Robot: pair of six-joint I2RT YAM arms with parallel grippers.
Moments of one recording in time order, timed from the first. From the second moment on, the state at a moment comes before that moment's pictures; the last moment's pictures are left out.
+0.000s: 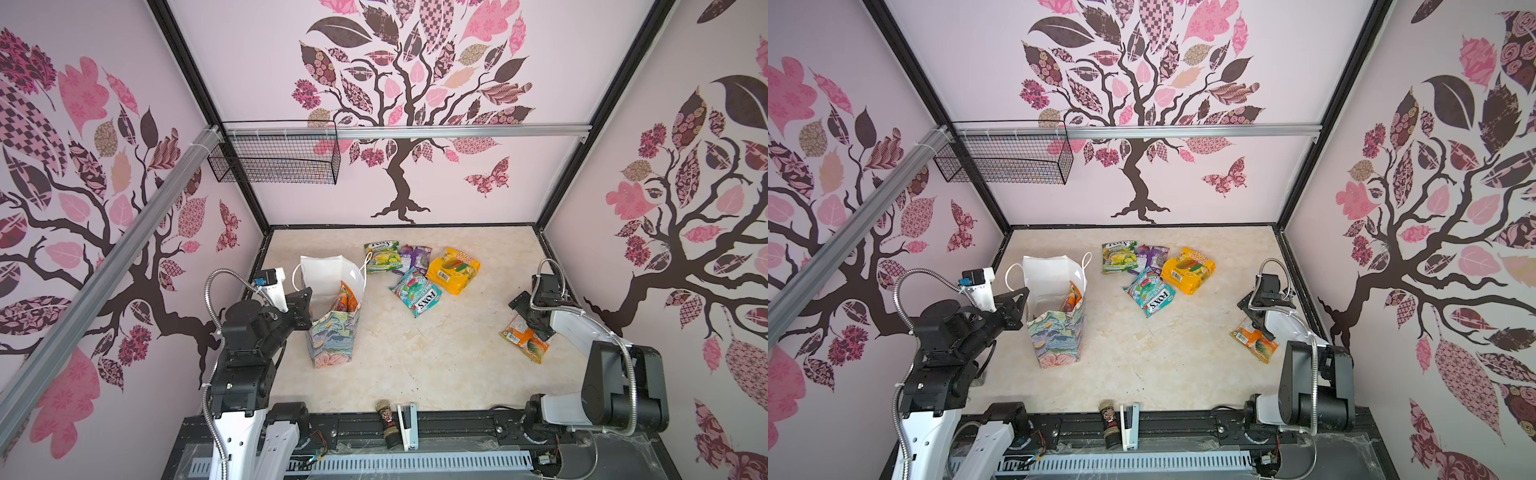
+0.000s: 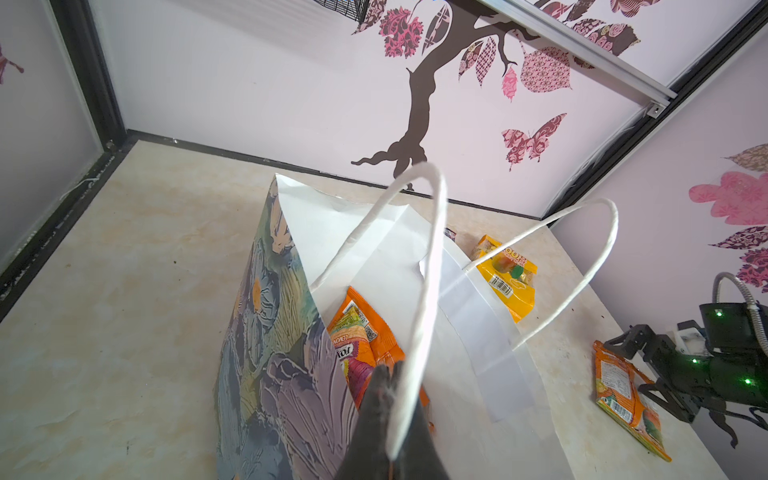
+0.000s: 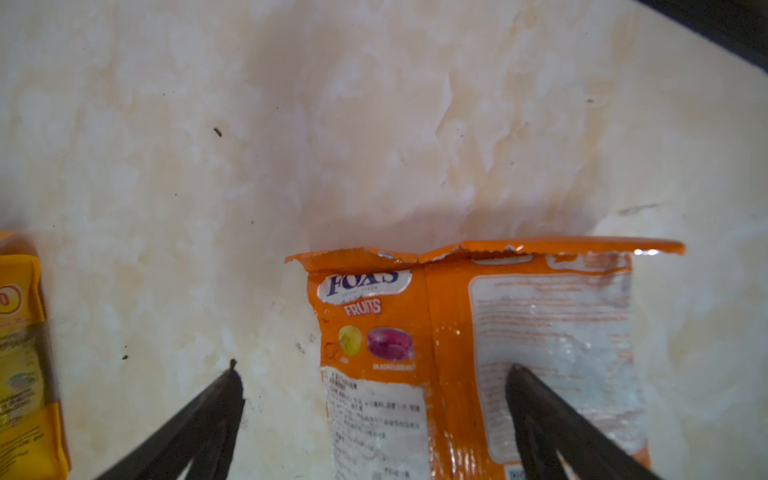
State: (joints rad) left arm 0.02 0.57 0.84 -0.57 0.32 -0.26; right arm -0.15 1.39 0.71 -0.39 0.15 0.79
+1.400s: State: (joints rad) left arm 0.02 0.55 0.84 -0.57 0.31 -0.27; right arm 0.38 1.29 0.75 -0.41 -0.02 0.78
